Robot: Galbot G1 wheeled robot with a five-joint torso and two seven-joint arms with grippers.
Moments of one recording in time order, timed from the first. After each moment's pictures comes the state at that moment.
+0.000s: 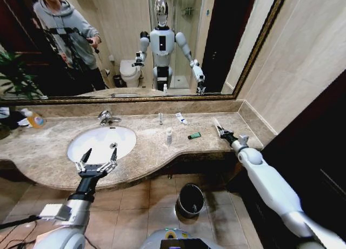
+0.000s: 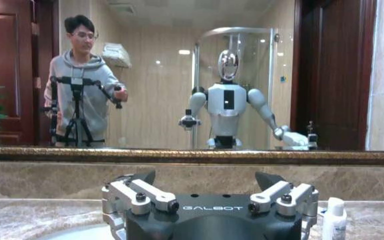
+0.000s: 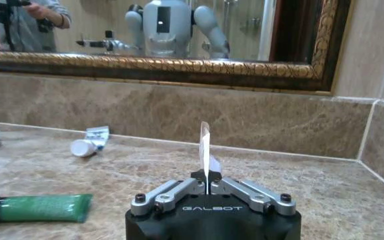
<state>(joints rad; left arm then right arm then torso) 1.84 -1.36 -0.82 -2.47 -0.37 0.04 0.05 -0.89 0.91 0.39 1.44 0.59 -0.06 -0.17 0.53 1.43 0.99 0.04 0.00</state>
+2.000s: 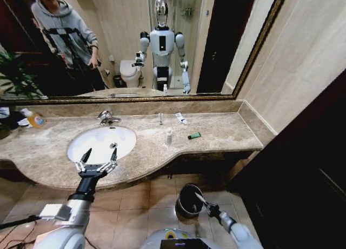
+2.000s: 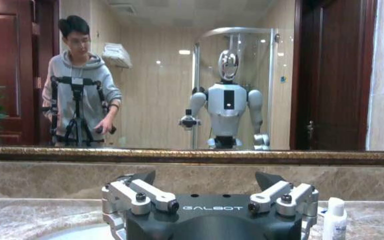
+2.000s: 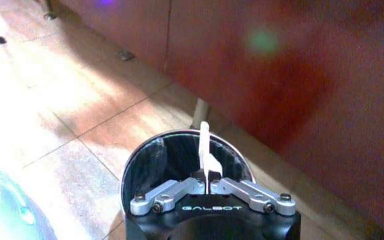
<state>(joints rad) 1.84 -1.36 -0.82 -2.47 -0.37 0.04 0.05 -1.17 1.33 0.48 0.81 -0.38 0.40 -0.38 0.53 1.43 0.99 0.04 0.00</state>
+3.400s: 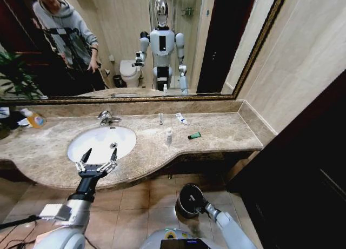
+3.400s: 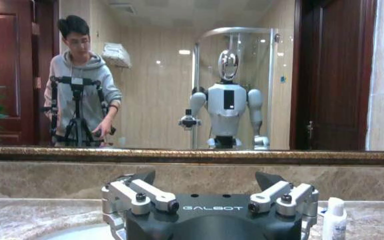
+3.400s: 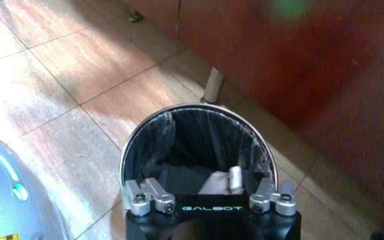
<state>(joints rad) 1.84 -1.36 -0.82 -2.47 -0.37 0.04 0.05 -1.02 1.39 0.48 0.59 -0.54 0.34 -0.33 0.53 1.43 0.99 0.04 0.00</state>
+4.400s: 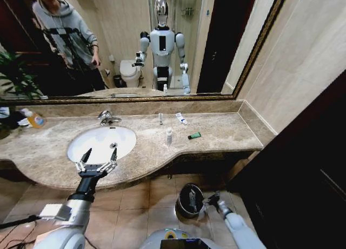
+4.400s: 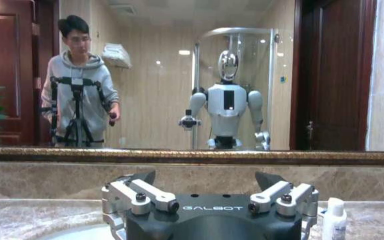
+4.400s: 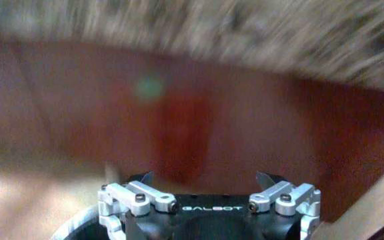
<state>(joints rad) 1.84 -1.36 -0.82 -2.47 -0.37 0.04 0.05 -1.34 1.26 0.53 1.21 0.14 0.21 -0.21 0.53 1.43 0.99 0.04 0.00</state>
